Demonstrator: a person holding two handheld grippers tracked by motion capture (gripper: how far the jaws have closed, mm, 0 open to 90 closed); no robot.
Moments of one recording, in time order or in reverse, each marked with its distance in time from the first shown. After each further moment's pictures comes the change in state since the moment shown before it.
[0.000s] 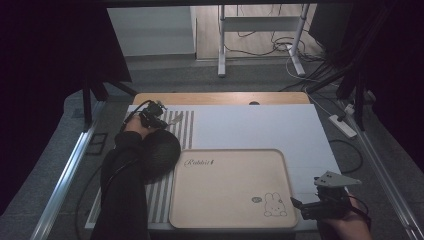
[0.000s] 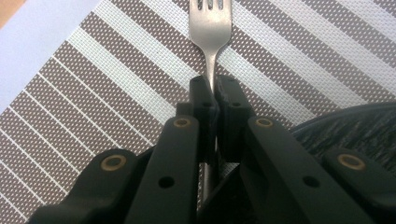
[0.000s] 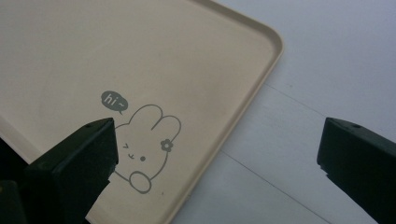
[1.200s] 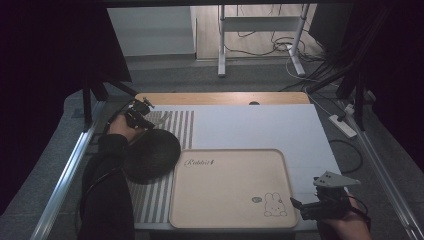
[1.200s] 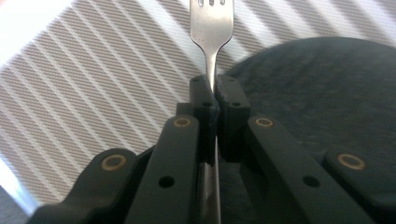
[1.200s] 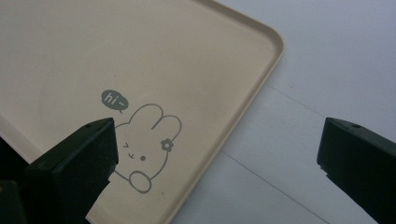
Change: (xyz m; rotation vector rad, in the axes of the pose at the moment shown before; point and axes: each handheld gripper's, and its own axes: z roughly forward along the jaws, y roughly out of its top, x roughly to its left) left arm -0.005 -0.022 -0.053 0.081 0.015 -0.134; right arm 0.001 0.000 0.000 0.001 -0.002 -0.013
